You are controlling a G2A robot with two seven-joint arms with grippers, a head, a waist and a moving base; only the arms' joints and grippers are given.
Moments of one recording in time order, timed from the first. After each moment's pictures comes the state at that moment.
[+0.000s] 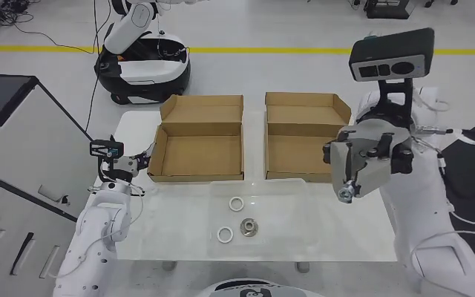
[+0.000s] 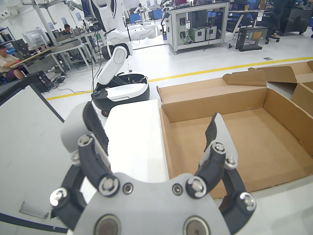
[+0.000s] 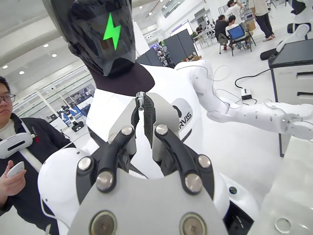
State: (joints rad) left arm 1.73 -1.15 -1.60 -1.80 1.33 0.00 0.00; right arm -0.90 -1.15 1.27 -1.90 1.15 -0.22 1.46
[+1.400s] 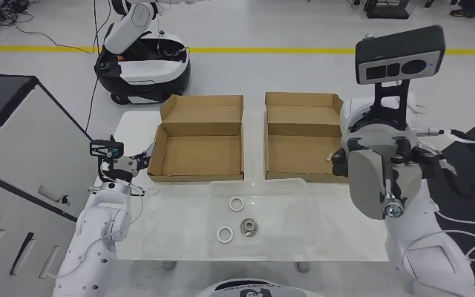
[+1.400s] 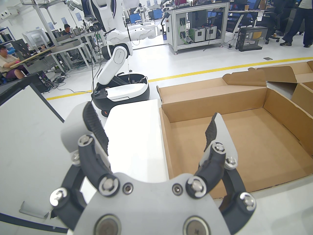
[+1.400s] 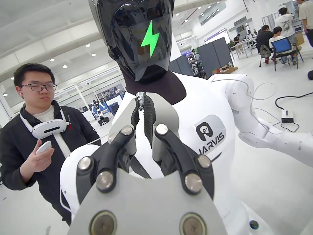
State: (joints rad) left arm 1.73 -1.15 -1.60 -1.80 1.33 0.00 0.00; right arm -0.90 -1.19 1.20 -1.92 1.29 -0.25 1.45
